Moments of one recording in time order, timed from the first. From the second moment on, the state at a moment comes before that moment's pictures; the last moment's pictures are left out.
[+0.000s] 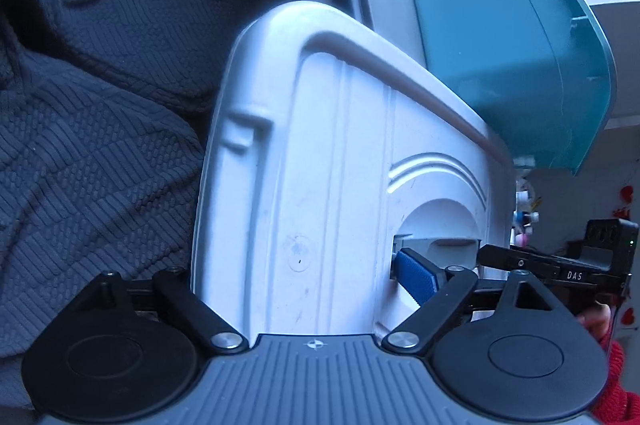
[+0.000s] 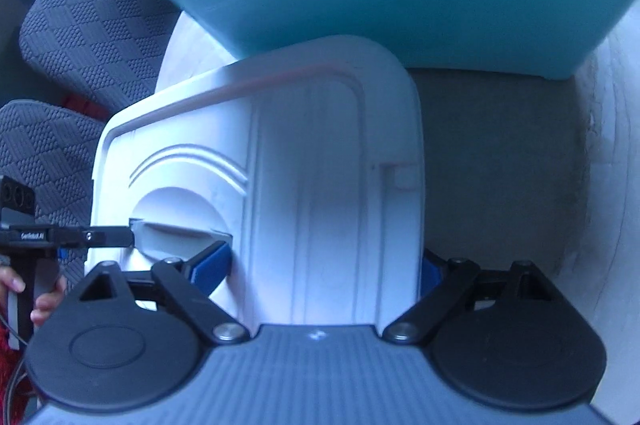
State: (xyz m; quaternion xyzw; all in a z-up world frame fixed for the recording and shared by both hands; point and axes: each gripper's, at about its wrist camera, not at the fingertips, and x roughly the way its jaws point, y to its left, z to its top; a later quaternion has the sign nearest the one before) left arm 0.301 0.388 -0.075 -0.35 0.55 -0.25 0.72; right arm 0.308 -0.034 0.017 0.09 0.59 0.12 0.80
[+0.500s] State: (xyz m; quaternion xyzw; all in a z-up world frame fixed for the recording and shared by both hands) left arm 0.268 0.330 0.030 -0.23 0.51 -0.26 0.79; right arm 0.235 -0.087 0.076 0.15 0.53 0.12 0.83
